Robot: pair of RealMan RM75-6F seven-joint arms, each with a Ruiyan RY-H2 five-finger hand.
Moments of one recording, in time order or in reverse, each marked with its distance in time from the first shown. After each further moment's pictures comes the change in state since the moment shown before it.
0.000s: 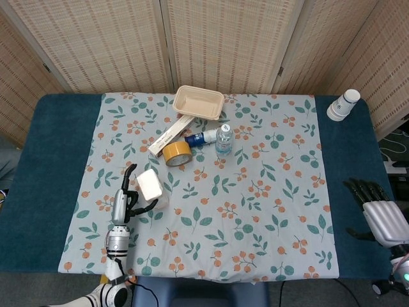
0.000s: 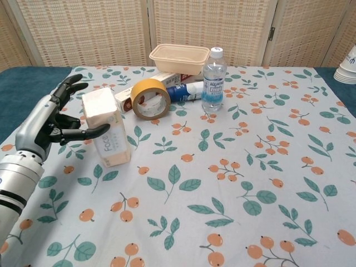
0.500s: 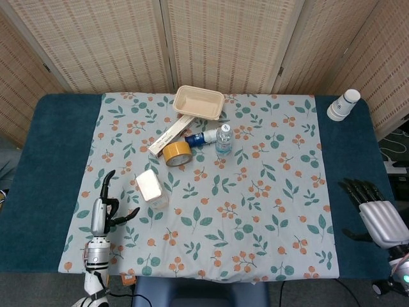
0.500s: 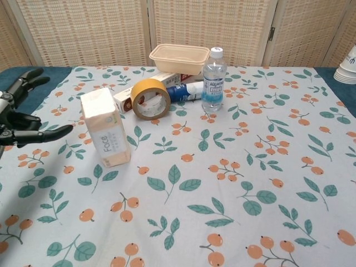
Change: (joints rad) left arm 0.134 0.178 0.073 -0.236 0.034 0.098 0.076; right arm 0.005 0.015 -0.008 -0.014 -0.053 0.015 0.027
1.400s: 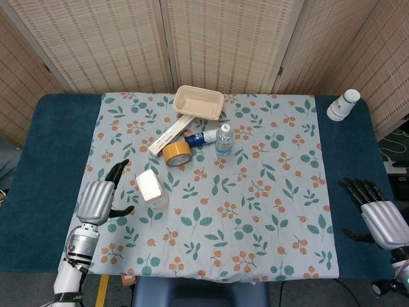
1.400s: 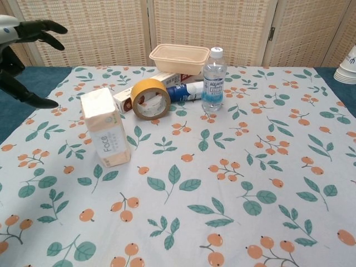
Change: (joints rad) left arm -0.178 0.561 -0.078 -0.994 -0.440 -0.174 1.323; right arm -0.010 0.009 -0.007 0.015 -0.039 0.046 0.051
